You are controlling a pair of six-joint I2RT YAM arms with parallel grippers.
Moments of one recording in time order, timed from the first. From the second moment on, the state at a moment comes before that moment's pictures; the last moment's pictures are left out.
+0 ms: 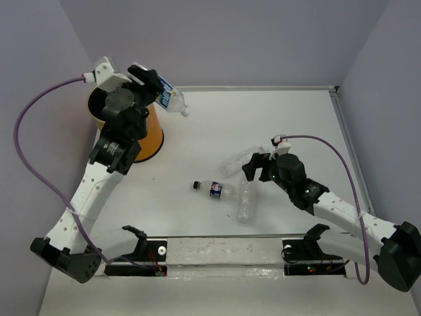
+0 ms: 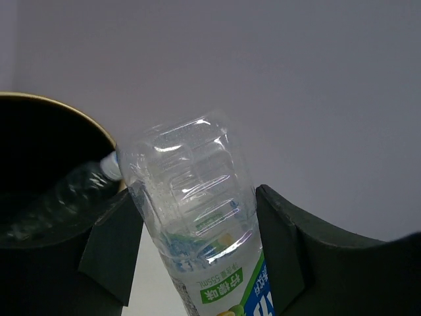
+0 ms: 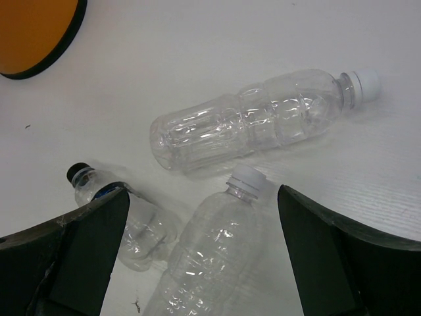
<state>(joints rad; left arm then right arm) -0.49 1.14 1.37 -0.16 -0.57 -0.55 0.67 0.98 0.52 0.07 0.18 0.45</state>
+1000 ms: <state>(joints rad) -0.10 1.44 1.37 0.29 -0.97 0.04 0.67 0.96 0.51 0.11 0.16 0.45</state>
